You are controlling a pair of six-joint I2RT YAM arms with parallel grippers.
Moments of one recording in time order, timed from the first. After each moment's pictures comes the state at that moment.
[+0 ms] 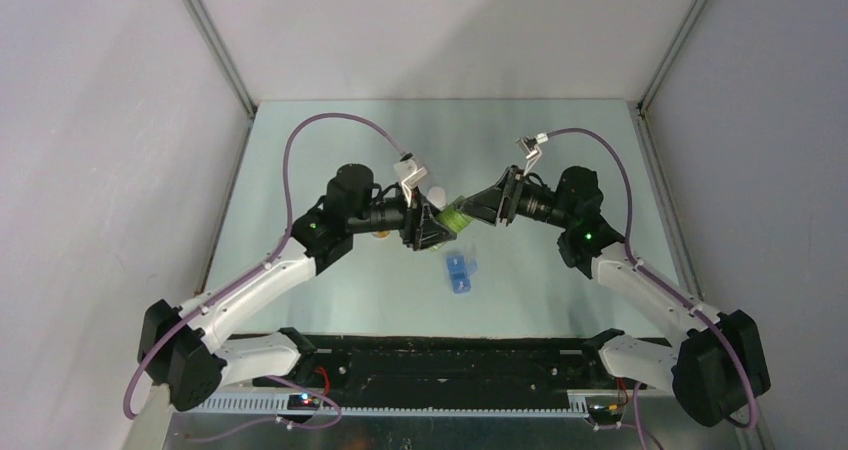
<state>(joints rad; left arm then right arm) -0.69 1.16 0.91 -0.03 0.61 -0.18 0.48 1.11 0.73 0.39 -0.71 0.83</state>
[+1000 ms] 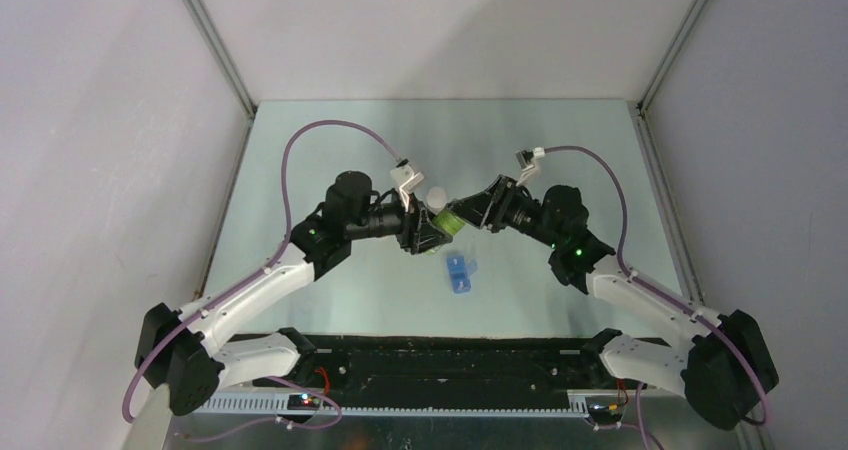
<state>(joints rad) -0.68 1.13 0.84 -0.02 0.56 -0.18 0.65 1.08 0.66 0.39 -0.30 0.96</state>
